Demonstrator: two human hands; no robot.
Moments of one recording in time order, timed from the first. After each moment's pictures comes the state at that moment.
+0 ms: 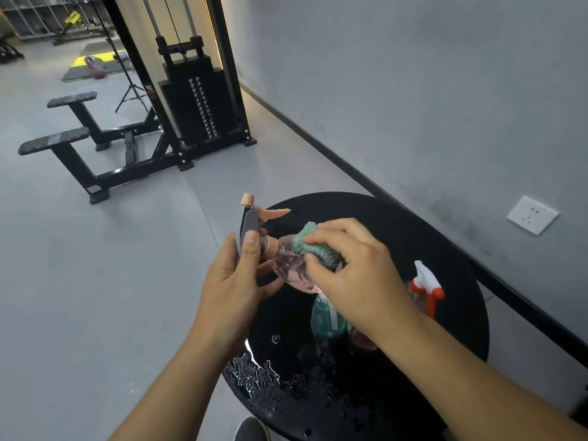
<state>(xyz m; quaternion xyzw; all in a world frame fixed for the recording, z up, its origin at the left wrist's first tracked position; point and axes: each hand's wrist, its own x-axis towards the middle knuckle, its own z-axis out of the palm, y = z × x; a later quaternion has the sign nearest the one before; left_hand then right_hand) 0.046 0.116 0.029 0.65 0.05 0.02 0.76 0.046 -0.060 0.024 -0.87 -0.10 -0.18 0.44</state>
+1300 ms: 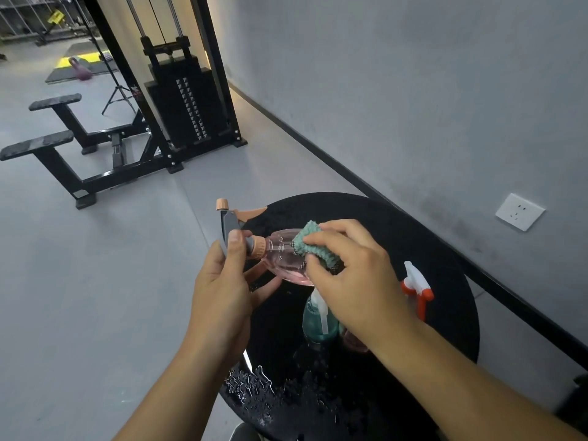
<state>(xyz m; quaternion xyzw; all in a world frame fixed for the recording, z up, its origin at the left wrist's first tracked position) 0.052 0.102 0.034 0.61 0.10 0.02 0.78 0.044 -0.070 0.024 -0.88 -0.08 -0.21 0.43</state>
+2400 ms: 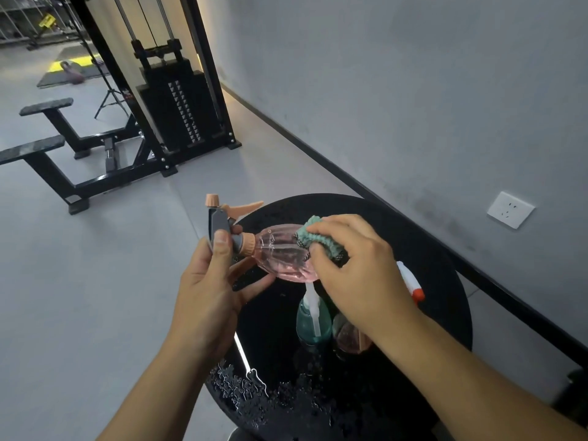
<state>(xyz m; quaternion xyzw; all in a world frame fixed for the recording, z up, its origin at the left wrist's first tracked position) 0.056 0.106 0.034 0.58 0.04 0.01 0.81 0.047 -0.087 0.032 -0.86 -0.06 -0.20 0.47</state>
